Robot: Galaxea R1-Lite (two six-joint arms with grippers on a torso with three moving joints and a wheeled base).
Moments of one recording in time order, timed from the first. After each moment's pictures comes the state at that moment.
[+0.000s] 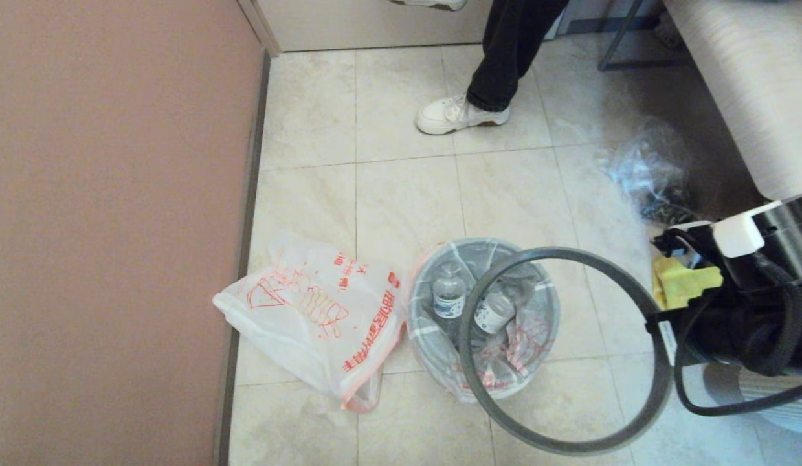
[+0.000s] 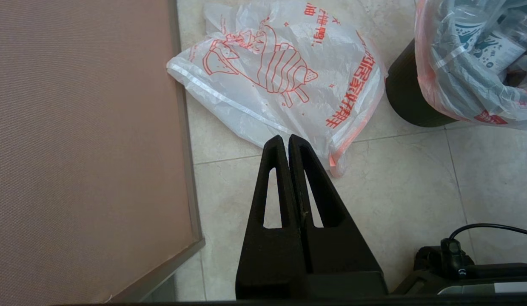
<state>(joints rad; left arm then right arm) 0.00 0.00 -0.02 0.06 -0.02 0.05 0.45 1.45 -0.93 0.26 -0.39 0.19</state>
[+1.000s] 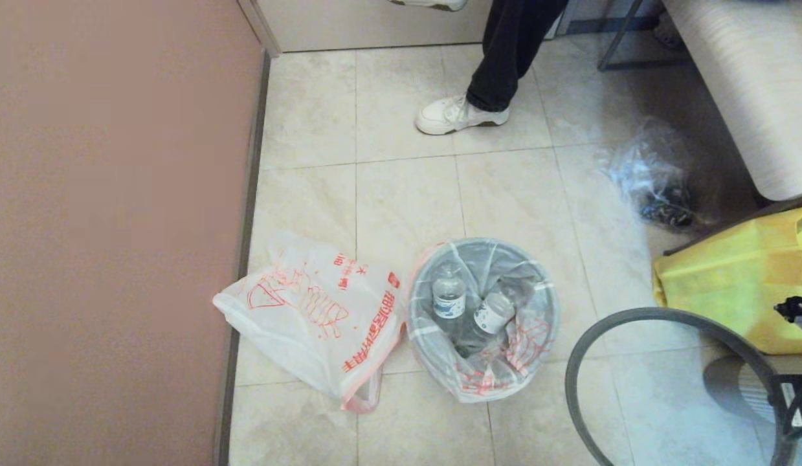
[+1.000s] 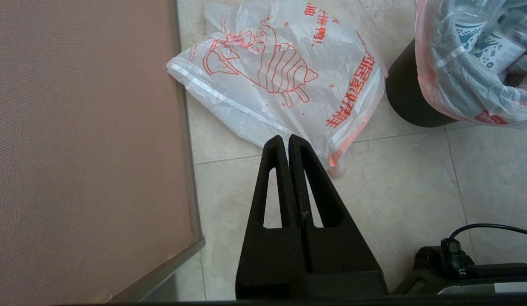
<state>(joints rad) 0.00 0.00 -0.02 0.06 -0.02 0.05 -0.14 1.39 -0.63 0.15 -0.16 -0.03</state>
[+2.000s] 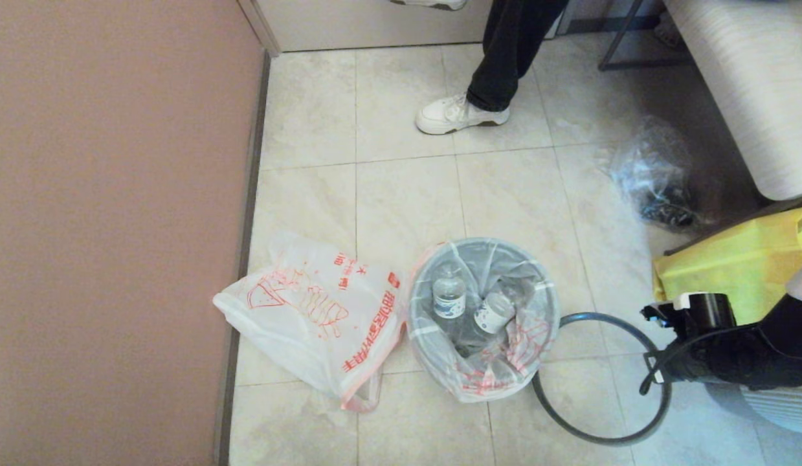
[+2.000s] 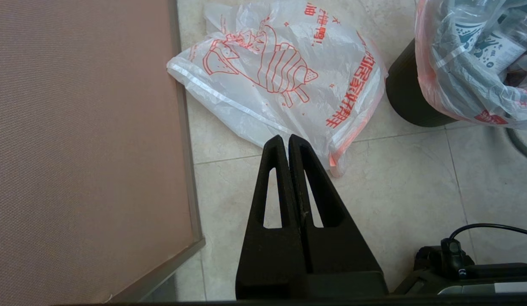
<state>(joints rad) 0.00 0.00 -0.02 0.06 -0.02 0.05 -0.14 2.27 -0.87 -0.53 -0.15 -0.22</state>
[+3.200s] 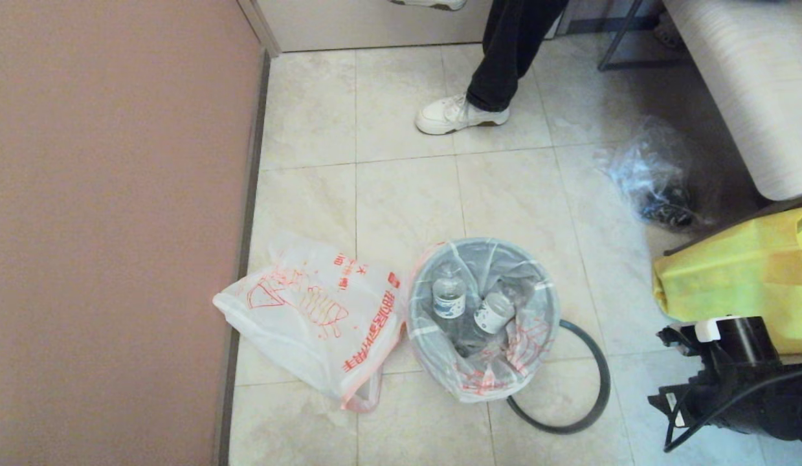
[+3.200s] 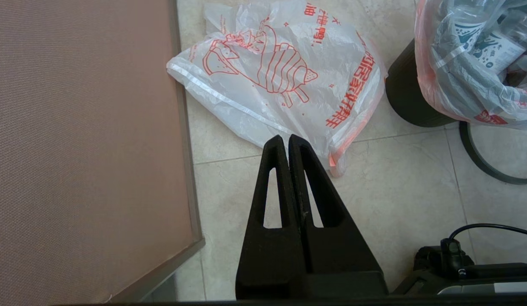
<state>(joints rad) 0.00 0.00 -0.02 0.06 -0.02 0.05 0.04 1.88 -0.44 -0.53 -0.21 -0.05</state>
